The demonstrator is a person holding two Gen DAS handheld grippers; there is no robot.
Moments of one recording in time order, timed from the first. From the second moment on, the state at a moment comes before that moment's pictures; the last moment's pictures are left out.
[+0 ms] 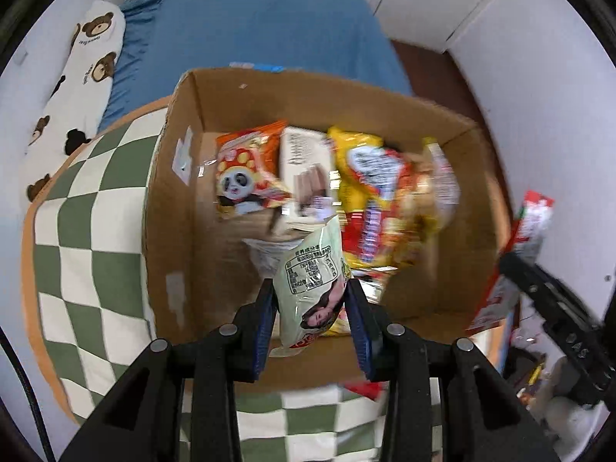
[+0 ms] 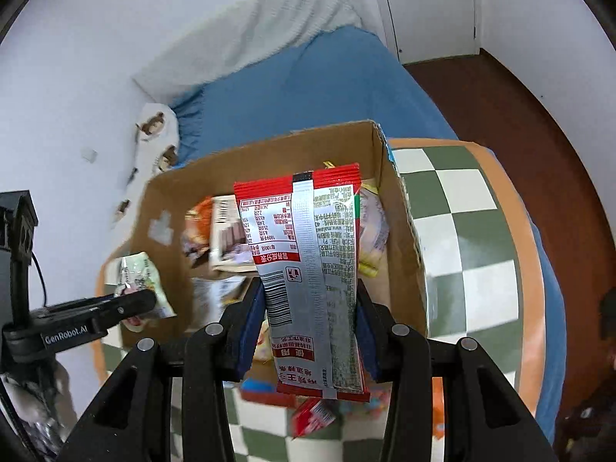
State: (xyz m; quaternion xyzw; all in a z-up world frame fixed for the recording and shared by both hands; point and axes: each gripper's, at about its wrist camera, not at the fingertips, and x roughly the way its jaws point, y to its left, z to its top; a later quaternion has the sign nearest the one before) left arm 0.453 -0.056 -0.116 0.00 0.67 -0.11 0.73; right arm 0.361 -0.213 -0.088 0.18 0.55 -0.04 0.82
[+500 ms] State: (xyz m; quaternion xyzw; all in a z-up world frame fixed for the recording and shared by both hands) left arm 0.469 -0.040 -0.188 0.05 0.72 -0.07 0.68; right arm 0.386 -0.209 -0.192 0.16 0.66 -0.04 0.74
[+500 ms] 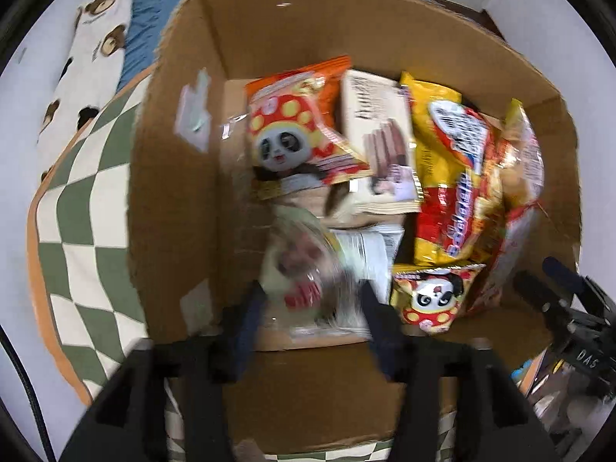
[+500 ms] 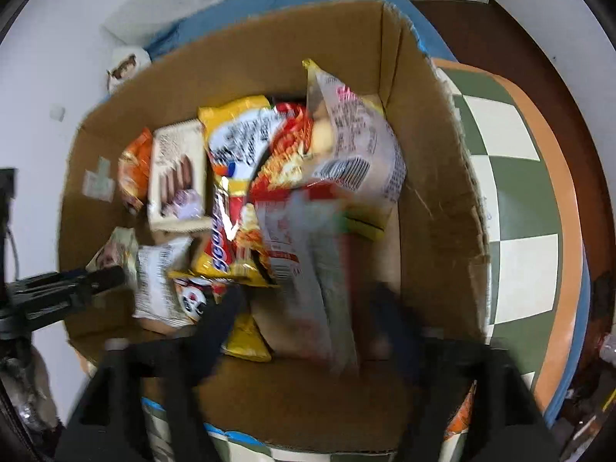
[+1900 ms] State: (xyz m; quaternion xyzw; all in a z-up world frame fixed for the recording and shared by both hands) left arm 0.298 -0.035 -0.041 0.03 0.49 -0.07 0.87; right arm 0.254 -0.171 -0.043 0.10 0.50 -0.06 0.86
